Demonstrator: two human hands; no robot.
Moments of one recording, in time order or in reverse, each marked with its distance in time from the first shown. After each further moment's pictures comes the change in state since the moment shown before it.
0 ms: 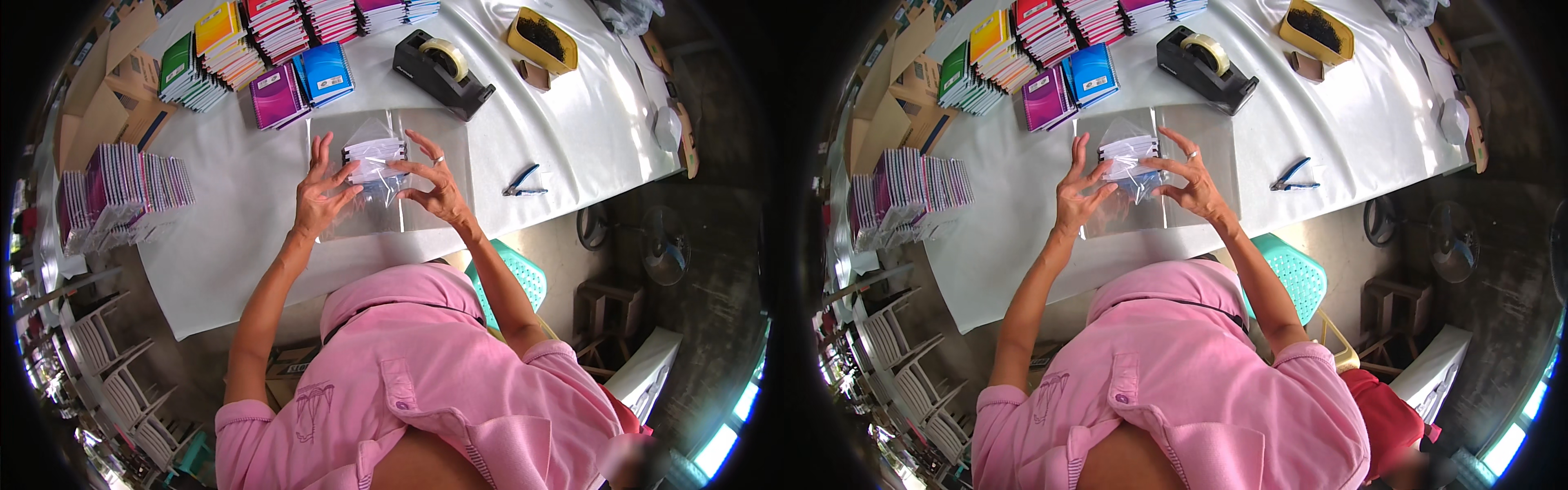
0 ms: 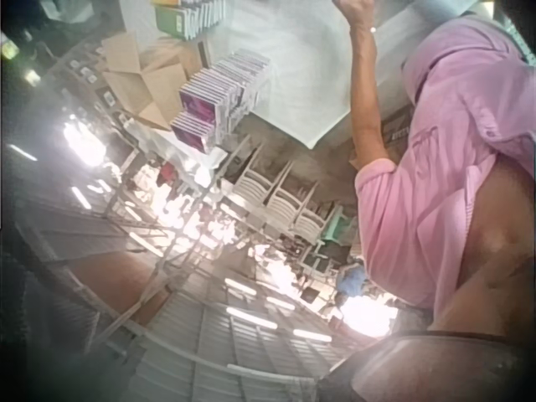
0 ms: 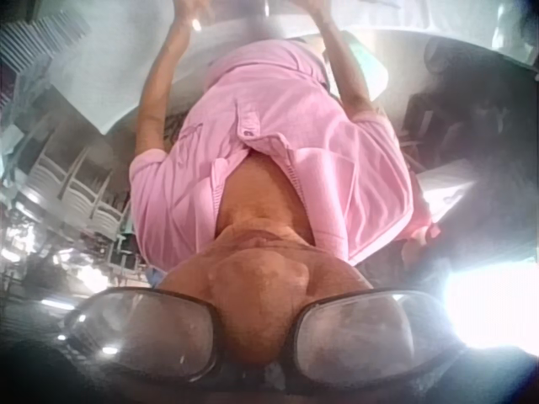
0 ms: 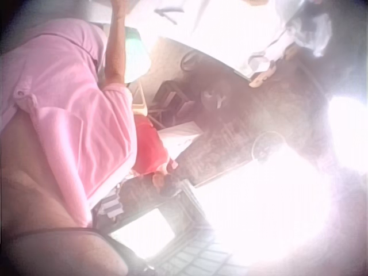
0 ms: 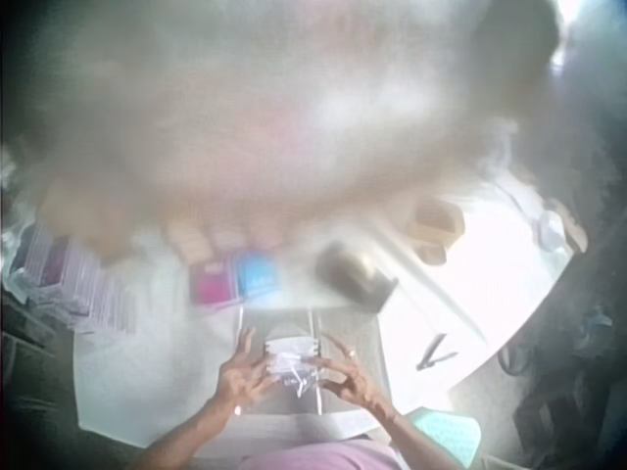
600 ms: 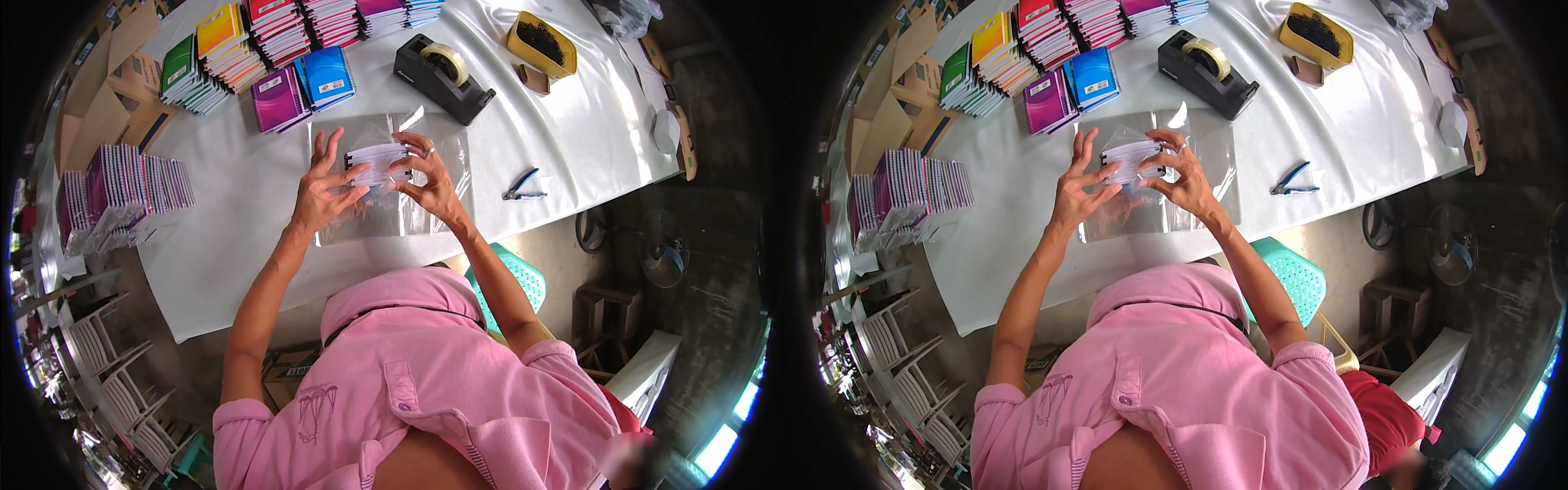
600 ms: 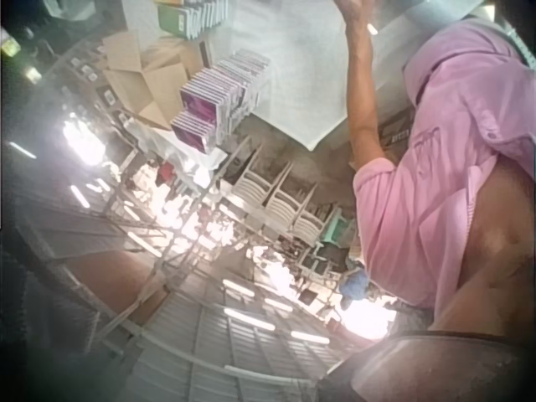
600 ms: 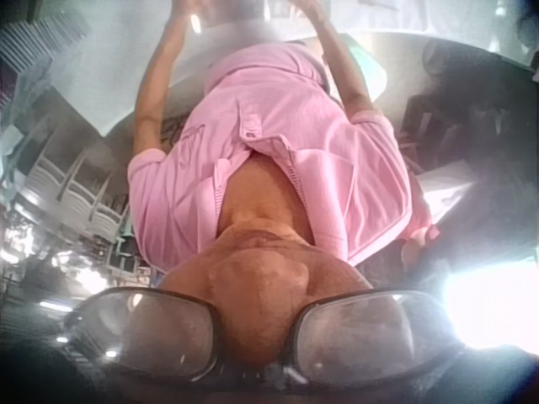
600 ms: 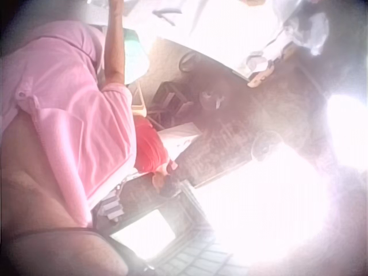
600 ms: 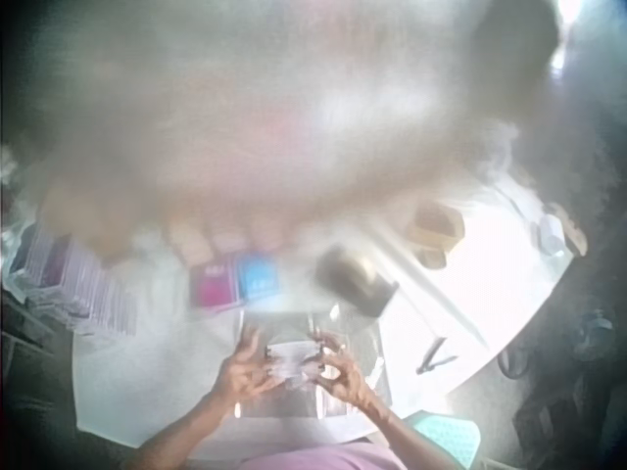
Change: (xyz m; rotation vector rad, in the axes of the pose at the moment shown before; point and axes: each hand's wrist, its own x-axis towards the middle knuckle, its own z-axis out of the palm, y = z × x) left_hand 0.018 0.008 -0.010 0.039 -0.097 0.071; right_hand 0.024 -0.011 0.009 0.145 0.041 0.018
